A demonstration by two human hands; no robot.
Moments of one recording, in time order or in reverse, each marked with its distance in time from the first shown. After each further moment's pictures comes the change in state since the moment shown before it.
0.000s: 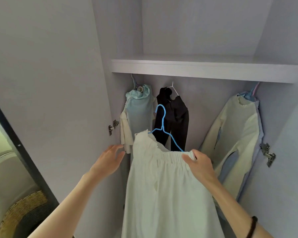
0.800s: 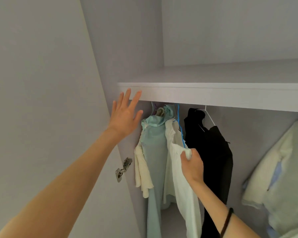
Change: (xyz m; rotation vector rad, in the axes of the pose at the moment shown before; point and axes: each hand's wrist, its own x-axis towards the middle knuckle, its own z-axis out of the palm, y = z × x) left_hand 0.297 0.034 -0.094 0.367 0.390 0.195; right_hand 0.263 -0.038 0.149 0.263 0.131 0.057
